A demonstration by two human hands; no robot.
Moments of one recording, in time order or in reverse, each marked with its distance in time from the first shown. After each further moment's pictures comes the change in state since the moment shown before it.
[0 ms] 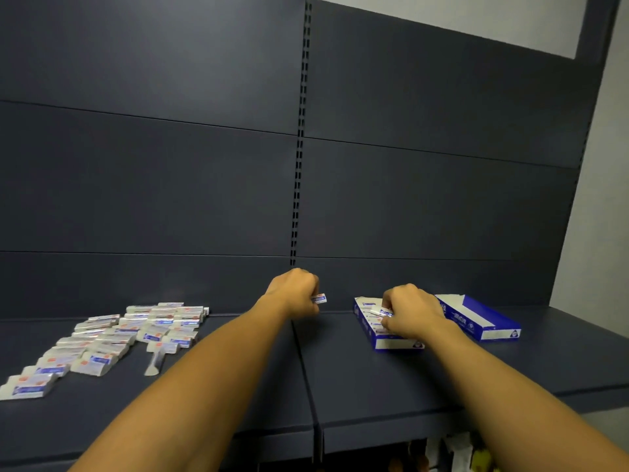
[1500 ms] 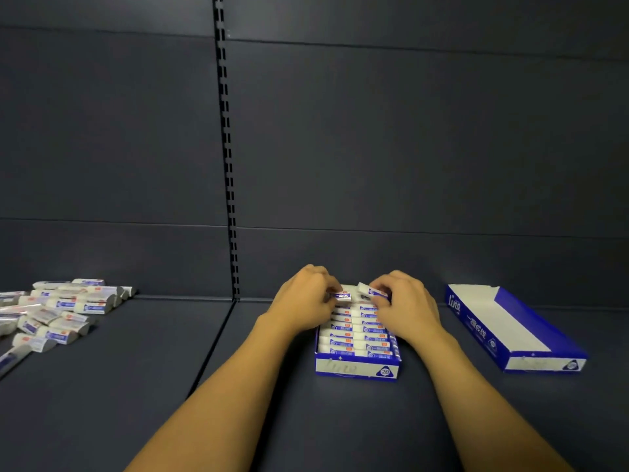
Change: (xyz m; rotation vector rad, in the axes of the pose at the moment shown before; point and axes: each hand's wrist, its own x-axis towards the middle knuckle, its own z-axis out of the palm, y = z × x) left_hand 0.139 0.092 0.133 -0.188 0.130 -0.062; right_hand 0.146 0.128 0.138 0.491 0.144 -0.113
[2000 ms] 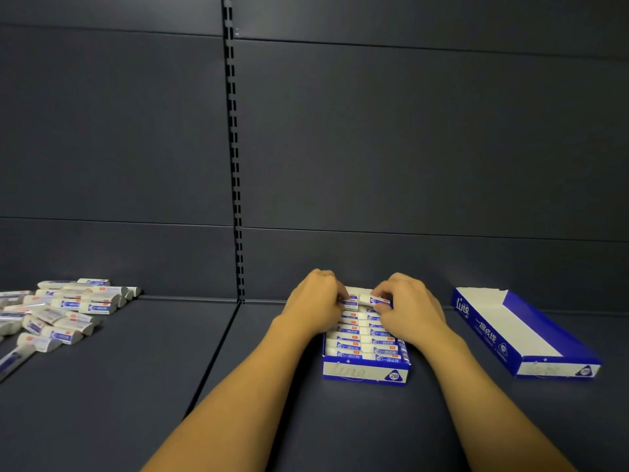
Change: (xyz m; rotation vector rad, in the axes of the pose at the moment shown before) left_hand 0.004 0.002 0.014 -0.003 -0.011 -0.064; right_hand 0.002 -0.010 0.000 -0.097 -0.084 -0.007
